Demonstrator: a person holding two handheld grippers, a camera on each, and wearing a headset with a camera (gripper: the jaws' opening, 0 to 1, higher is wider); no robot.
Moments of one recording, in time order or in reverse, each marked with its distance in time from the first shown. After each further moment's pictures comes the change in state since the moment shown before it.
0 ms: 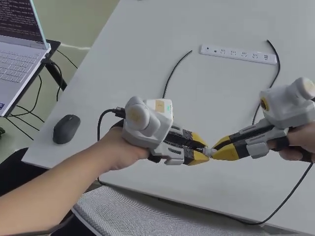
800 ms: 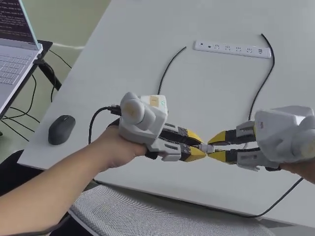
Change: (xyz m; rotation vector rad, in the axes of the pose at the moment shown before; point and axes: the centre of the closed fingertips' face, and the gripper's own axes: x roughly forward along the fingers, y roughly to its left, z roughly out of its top) left arm 0.006 0.003 0.000 -0.097 -0.010 -0.008; right arm -0.003 -0.010 -0.007 -0.694 0.201 -0.505
